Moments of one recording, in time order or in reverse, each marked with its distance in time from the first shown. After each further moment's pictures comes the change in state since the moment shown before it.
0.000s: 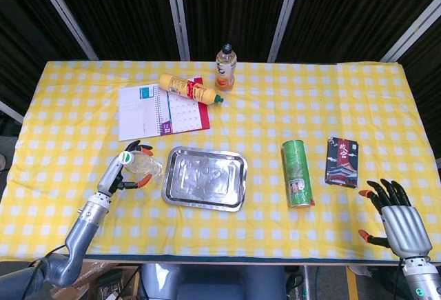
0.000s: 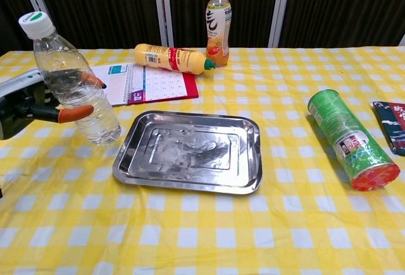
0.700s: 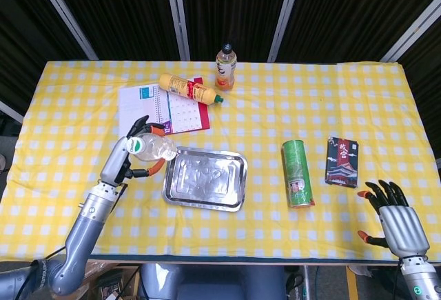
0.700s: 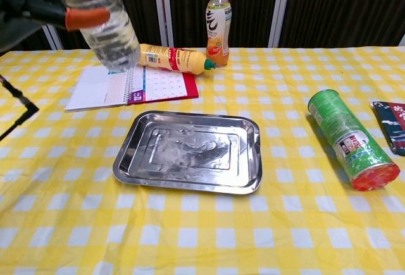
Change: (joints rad) left arm -0.032 0.215 -0.191 -0.640 -0.217 0.079 0.566; right arm 0.009 -0.002 -0.003 -0.003 0.017 -0.027 -0.013
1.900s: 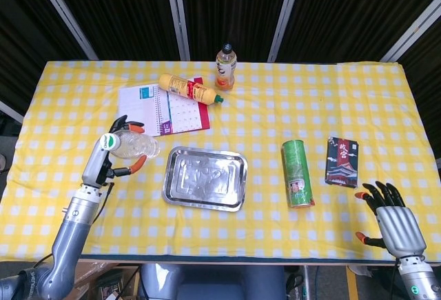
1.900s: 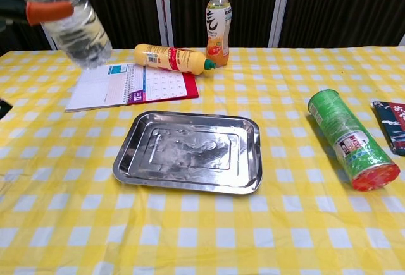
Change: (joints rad) left arm 0.072 0.032 -0.008 -0.025 0.016 0.046 -0.075; right arm 0.007 0.000 -0.005 -0.007 0.007 -0.015 -0.004
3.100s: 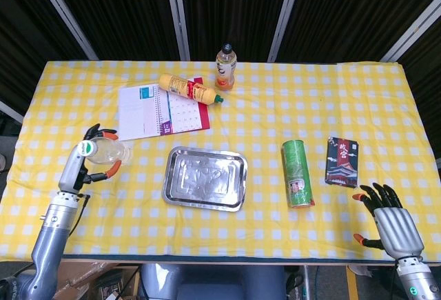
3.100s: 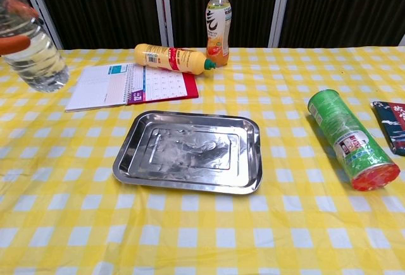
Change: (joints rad) left arm 0.091 0.047 0.084 0.182 0.029 0.027 -0.107; right arm 0.003 -0.003 -0.010 0.000 -0.005 -0.012 0.003
